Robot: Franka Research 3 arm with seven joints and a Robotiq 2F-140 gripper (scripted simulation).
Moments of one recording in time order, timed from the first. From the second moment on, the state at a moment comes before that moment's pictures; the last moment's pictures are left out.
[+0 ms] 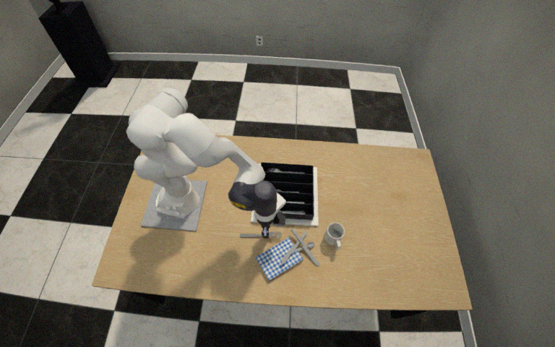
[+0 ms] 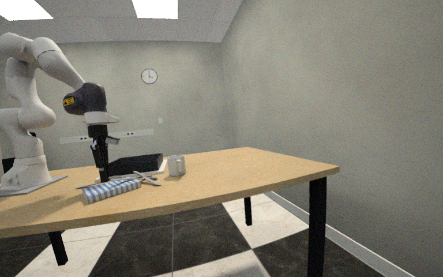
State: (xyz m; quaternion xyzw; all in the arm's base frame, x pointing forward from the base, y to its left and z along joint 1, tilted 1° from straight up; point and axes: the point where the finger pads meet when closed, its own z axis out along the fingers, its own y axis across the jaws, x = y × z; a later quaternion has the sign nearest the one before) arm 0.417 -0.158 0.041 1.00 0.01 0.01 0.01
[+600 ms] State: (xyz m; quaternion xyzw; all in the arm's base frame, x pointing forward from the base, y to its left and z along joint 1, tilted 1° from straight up) arm 0.424 -0.162 0.097 1.00 0.00 0.01 0.02
